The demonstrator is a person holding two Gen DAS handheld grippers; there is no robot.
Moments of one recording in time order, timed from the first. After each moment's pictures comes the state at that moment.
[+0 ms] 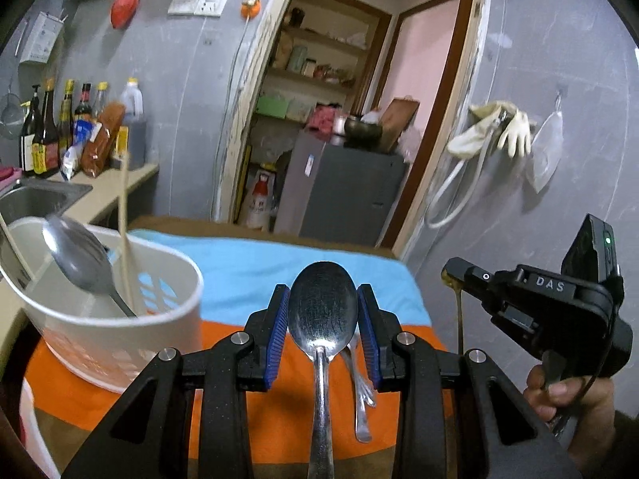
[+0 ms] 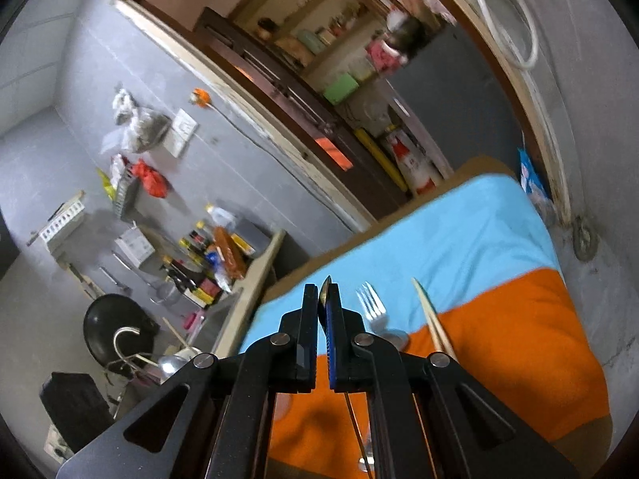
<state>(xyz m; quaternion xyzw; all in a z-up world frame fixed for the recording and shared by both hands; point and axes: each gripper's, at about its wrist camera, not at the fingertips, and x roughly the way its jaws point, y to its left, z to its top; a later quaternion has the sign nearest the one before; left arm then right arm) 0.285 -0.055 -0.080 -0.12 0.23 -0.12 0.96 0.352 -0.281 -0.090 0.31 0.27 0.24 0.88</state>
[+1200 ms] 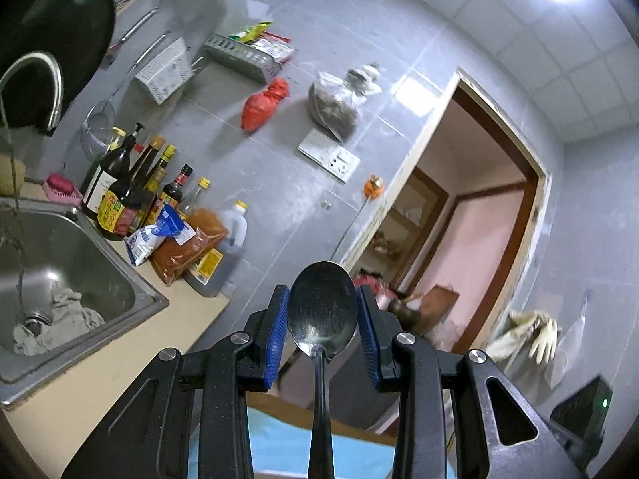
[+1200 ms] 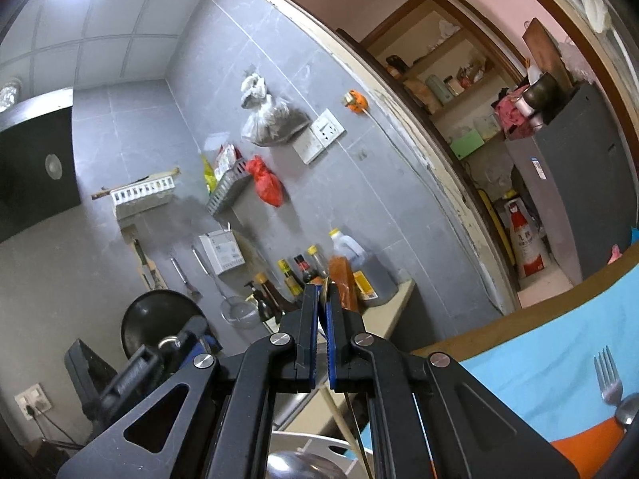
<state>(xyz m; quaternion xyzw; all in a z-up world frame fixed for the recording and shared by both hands) 0.297 0.225 -0.037 -0.30 -0.03 -0.04 0.95 0.369 -0.078 -0.054 0.27 0.10 0.37 0.88</state>
